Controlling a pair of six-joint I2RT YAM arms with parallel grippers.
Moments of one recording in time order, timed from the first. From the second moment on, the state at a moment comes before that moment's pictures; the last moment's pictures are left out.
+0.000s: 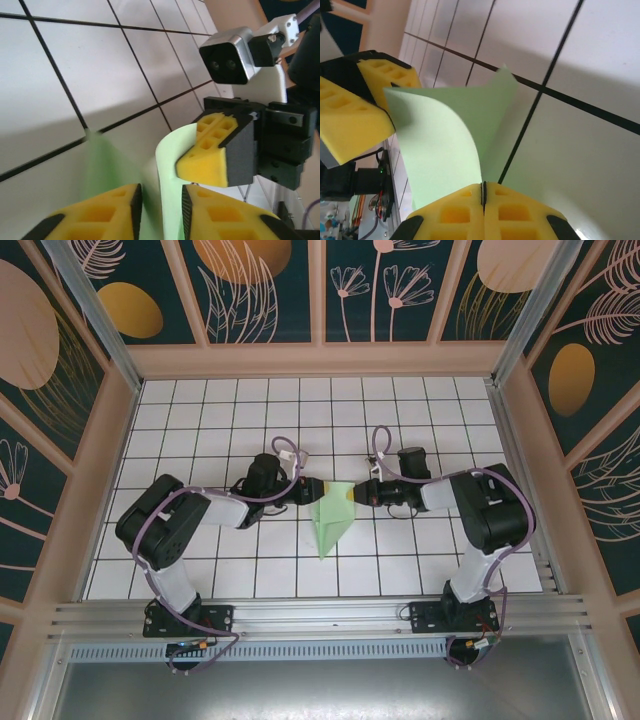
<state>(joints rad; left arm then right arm) -0.59 1.78 0.68 0.62 0.55 -0.67 0.31 1.77 0.66 0.28 -0.96 0.38</state>
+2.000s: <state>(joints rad) -1.17 1.78 0.95 -0.33 -0.53 -0.41 0.40 1.82 1.01 -0.28 -0.78 0.62</state>
